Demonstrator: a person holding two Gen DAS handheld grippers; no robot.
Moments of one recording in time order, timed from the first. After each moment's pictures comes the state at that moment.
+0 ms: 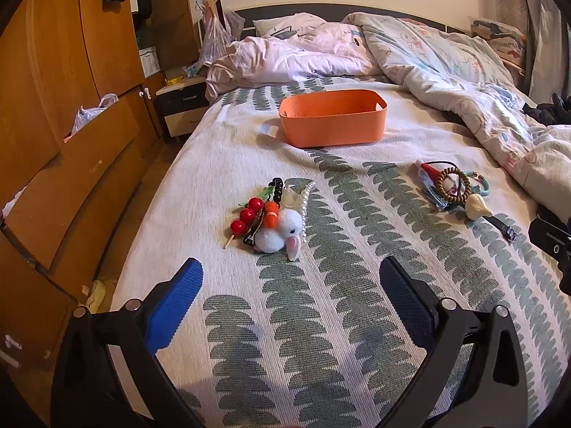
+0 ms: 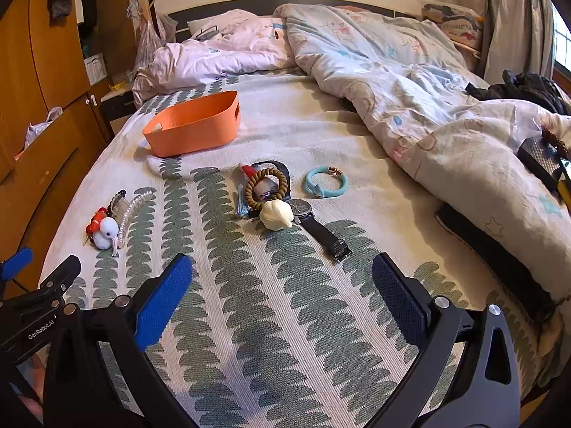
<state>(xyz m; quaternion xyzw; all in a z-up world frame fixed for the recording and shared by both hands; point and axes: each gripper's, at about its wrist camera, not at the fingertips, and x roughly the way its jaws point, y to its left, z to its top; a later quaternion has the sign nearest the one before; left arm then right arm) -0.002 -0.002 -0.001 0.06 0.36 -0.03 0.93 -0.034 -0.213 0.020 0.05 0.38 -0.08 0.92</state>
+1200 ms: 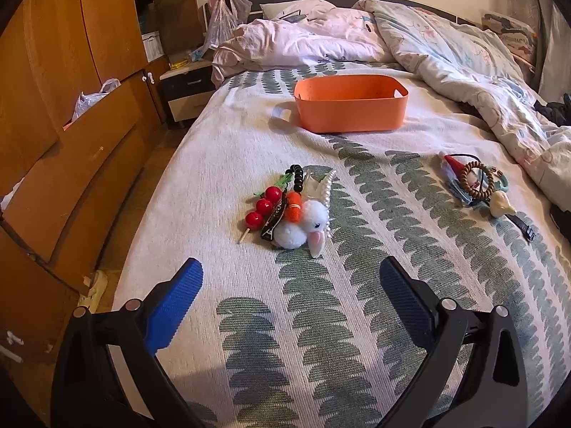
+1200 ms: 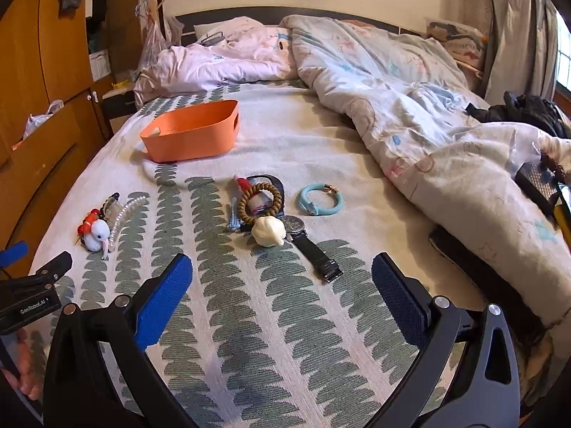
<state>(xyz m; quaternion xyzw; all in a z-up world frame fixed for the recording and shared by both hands) 0.020 0.020 -0.010 0.05 0.39 -0.02 0.92 -0.028 -0.214 0.022 0.02 0.36 -0.08 0.93</state>
